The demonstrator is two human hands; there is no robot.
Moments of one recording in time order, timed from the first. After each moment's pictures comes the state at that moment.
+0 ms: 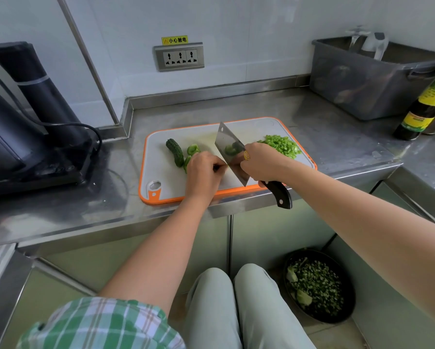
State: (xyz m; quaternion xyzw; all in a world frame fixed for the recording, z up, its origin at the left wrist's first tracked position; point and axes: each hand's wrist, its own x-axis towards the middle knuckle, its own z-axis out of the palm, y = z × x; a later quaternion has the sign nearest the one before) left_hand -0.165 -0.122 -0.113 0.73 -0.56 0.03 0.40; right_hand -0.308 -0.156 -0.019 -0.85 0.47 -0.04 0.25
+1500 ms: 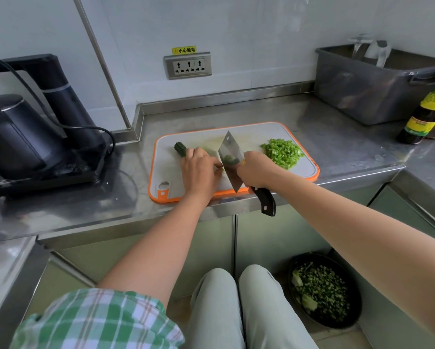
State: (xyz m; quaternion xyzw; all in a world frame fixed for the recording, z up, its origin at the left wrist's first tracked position) left_hand -0.161 -0.102 -0.092 0.80 -0.54 0.10 0.25; right_hand -0.296 -0.139 -0.029 -0.82 0.49 -0.08 0.30
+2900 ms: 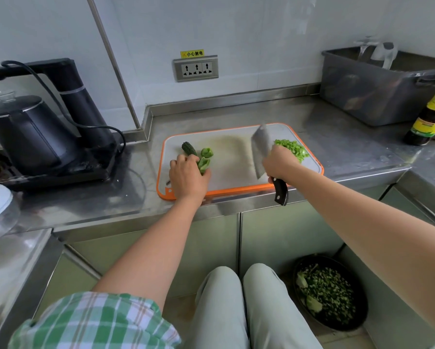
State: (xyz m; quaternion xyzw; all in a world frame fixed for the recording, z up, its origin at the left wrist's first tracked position) left_hand -0.139 -0.079 -0.096 0.85 -0.43 0.07 0.28; right_hand -0.317 -0.169 -0.040 -0.76 0.55 -0.16 0.32
